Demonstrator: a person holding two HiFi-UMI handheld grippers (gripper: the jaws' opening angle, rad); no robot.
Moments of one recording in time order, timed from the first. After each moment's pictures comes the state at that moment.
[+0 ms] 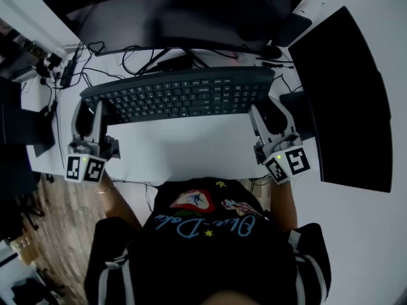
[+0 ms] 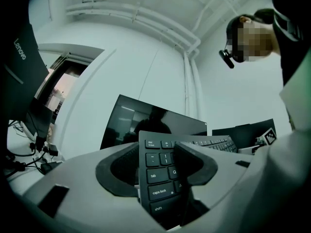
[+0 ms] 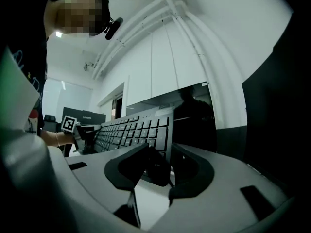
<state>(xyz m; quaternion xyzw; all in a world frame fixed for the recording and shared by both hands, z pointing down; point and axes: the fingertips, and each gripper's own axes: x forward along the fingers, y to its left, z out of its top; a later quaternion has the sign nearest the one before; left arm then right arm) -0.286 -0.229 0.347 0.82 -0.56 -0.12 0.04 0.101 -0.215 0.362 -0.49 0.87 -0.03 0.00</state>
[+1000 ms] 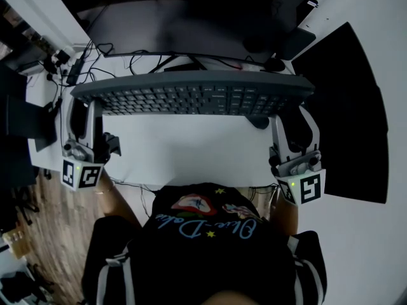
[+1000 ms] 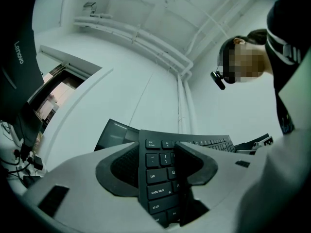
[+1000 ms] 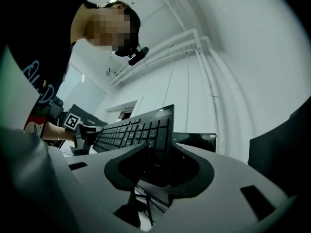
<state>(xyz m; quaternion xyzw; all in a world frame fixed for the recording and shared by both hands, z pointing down) -0.281 -0.207 0.273 0.83 -0.51 -0.23 -0.04 0.102 -0.186 0.256 -0.47 0.87 0.16 0.06</state>
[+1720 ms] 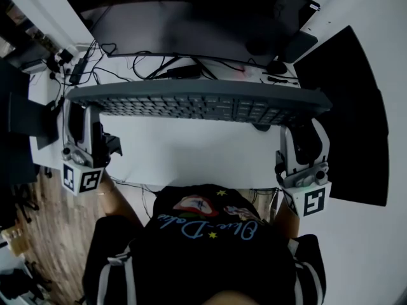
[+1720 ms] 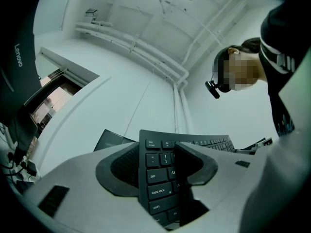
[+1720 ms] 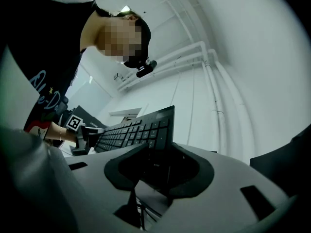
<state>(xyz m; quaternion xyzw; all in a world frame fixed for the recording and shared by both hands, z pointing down) -0.287 -0.196 0.248 0.82 -0.50 -0.27 -0.07 0.096 -0.169 0.219 -0.45 0.86 0.22 0.08</state>
